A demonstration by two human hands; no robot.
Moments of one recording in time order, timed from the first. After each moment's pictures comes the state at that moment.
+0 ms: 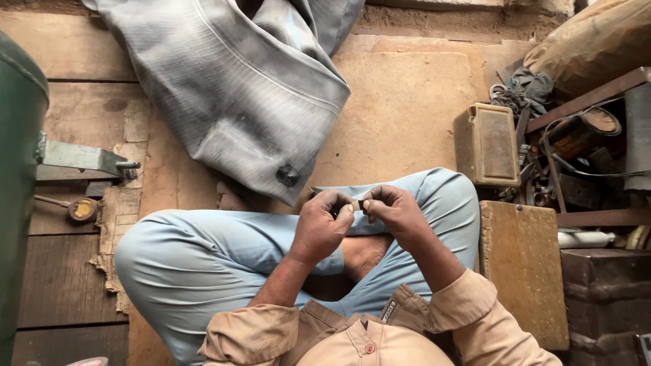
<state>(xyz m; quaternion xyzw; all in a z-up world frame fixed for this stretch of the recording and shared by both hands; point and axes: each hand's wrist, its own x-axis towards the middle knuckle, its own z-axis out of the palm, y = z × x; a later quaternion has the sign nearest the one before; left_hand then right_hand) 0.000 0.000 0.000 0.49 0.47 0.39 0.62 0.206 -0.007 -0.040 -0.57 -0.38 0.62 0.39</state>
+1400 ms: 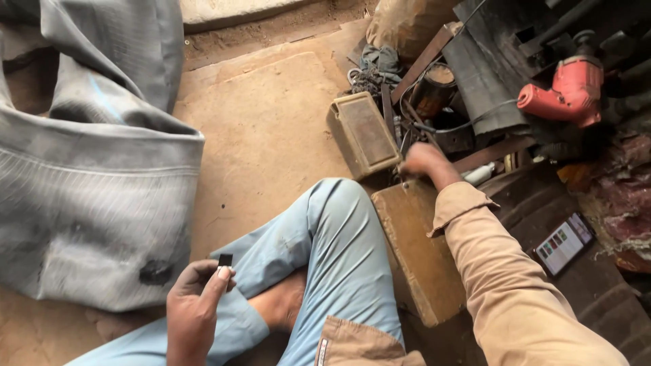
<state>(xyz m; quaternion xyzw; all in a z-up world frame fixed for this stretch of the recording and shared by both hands) 0.000 0.019 -0.042 0.40 0.49 0.38 0.68 0.588 0.022 -0.103 -0.88 -0.41 0.22 -0.14</state>
